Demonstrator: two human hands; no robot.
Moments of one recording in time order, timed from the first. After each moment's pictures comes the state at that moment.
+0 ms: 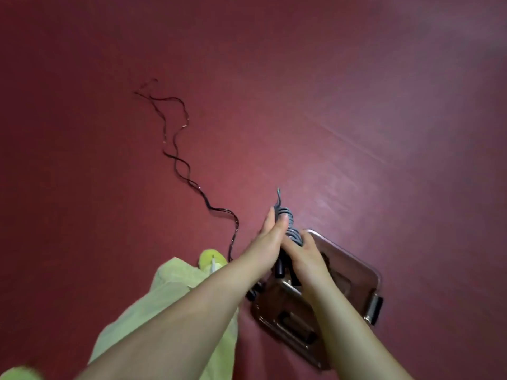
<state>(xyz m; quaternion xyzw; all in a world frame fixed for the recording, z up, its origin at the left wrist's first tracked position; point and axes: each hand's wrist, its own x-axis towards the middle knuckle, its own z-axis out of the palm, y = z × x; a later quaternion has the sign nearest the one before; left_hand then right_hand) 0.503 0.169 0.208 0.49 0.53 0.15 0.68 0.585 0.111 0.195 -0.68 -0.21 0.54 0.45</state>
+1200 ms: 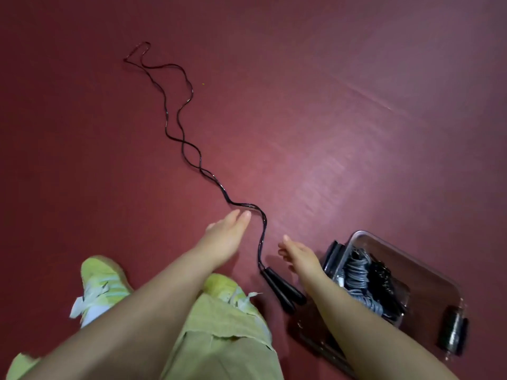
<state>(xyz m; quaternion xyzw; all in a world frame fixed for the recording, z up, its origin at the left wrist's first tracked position) 0.385 0.296 0.096 0.65 0.60 -0.07 0.47 0.543 0.202 -0.001 -0.73 -0.16 0.58 0.33</state>
